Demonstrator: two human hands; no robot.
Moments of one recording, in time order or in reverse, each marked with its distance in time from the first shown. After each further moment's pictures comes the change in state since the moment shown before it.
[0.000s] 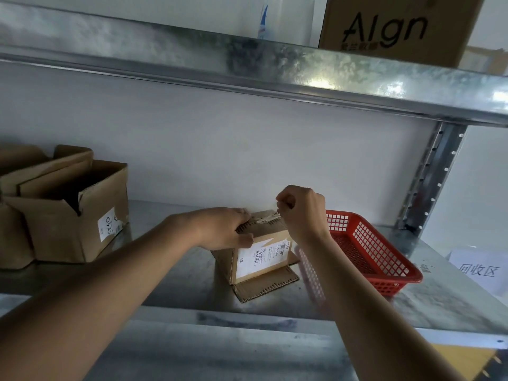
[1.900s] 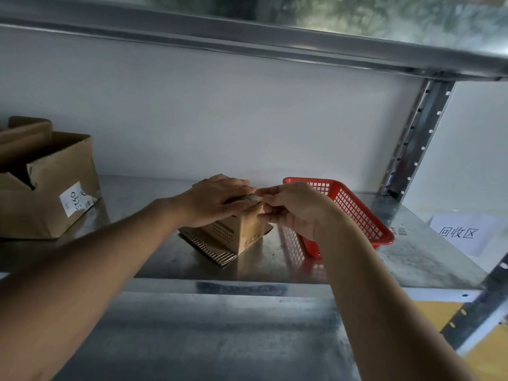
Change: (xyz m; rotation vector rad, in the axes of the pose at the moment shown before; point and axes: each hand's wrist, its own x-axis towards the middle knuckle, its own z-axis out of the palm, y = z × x) left_hand 0.034 0.016 0.038 -0.126 0.202 0.150; right_hand -0.036 0.012 -0.055 0.953 -0.516 0.758
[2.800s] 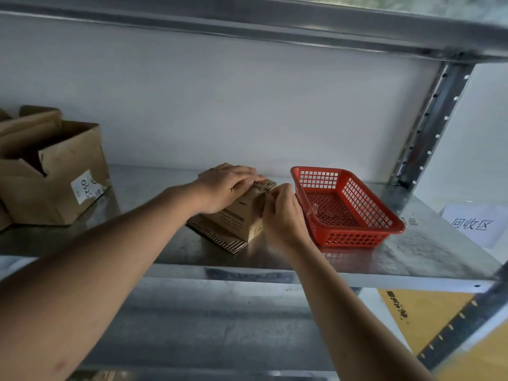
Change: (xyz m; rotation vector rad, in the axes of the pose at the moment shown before) left_hand 0.009 0.001 0.009 -0.014 0.069 -0.080; right_hand 0.009 0.073 0.032 -0.651 0.385 -0.424
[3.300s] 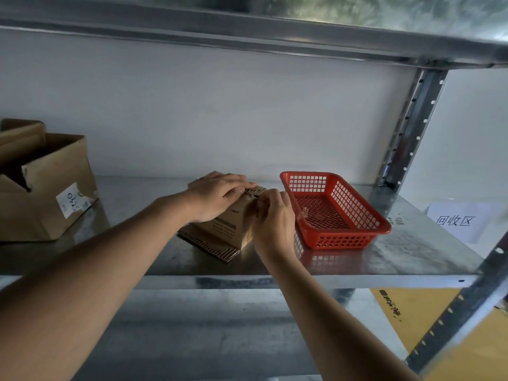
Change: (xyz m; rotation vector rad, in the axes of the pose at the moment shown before) left_hand -0.001 0.008 -0.004 -0.007 -0.028 -0.015; right_hand -0.001 0.008 0.021 -0.071 0.287 -0.104
